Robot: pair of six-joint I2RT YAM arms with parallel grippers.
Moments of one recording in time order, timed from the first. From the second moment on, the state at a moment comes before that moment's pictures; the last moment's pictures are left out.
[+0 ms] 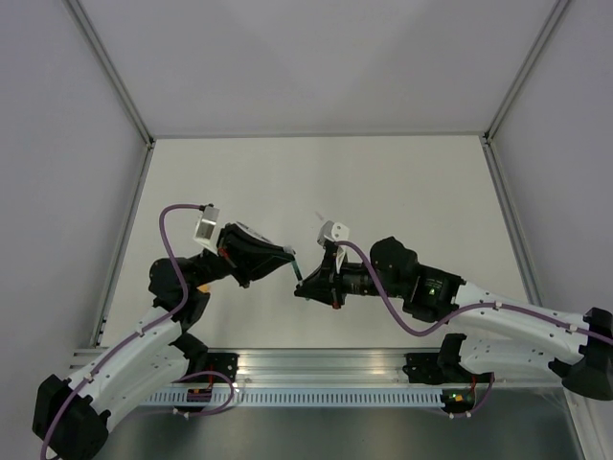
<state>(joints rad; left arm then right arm) -0.56 0.75 0.43 0.90 0.76 -0.81 1.11 1.01 0.82 0.01 -0.27 0.26</state>
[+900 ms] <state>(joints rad) -0.56 0.77 0.36 1.10 0.68 -0.81 1.11 1.08 1.01 -0.22 -0.22 0.18</state>
